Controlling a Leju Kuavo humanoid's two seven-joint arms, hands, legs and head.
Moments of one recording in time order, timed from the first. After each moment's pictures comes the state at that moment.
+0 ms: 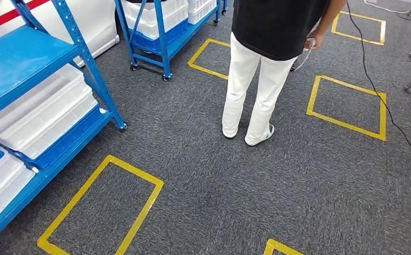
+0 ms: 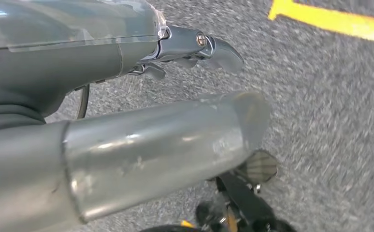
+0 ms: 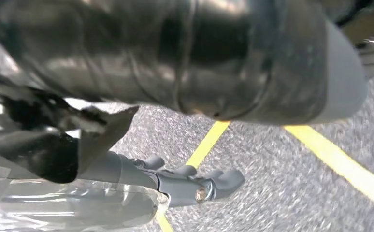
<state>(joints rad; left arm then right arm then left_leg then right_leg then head) 0.00 -0.02 0.17 -0.18 -0.18 0.13 -0.34 0.00 0.09 -0.04 -0.16 0.15 -0.20 -0.02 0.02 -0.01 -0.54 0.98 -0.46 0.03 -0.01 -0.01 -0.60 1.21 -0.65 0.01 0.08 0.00</state>
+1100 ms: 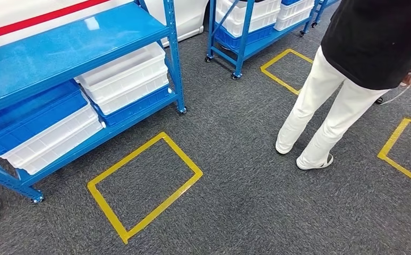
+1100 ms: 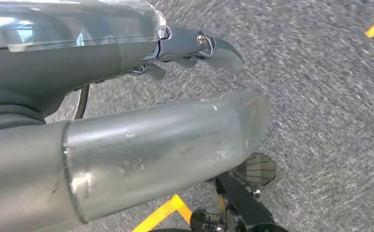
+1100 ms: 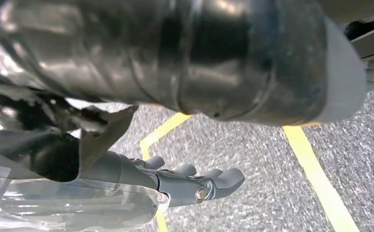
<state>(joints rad) 0.01 -0.02 0.17 -0.18 -0.18 0.14 -0.34 0.01 0.09 -0.05 -0.16 0.15 -0.20 -0.01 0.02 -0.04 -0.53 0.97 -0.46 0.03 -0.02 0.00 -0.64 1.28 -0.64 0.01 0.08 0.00</state>
